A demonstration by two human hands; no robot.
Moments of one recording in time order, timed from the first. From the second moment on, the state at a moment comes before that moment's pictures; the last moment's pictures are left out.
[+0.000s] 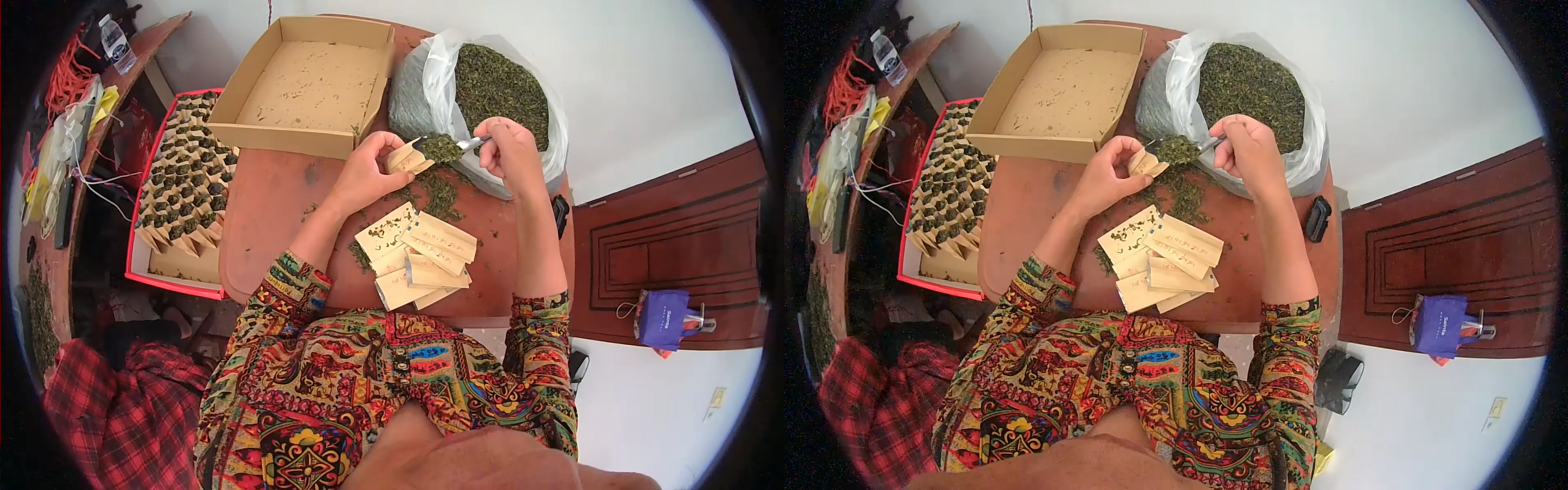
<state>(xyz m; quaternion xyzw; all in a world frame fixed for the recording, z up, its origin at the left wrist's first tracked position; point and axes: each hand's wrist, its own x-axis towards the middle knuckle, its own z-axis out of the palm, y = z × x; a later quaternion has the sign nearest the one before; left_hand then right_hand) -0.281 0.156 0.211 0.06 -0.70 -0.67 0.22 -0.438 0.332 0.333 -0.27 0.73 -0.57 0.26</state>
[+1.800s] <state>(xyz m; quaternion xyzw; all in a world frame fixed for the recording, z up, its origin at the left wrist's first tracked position) -0.281 0.159 0.214 0.08 -0.68 -0.70 0.21 -0.478 0.365 0.309 -0.19 0.68 -0.69 0.15</state>
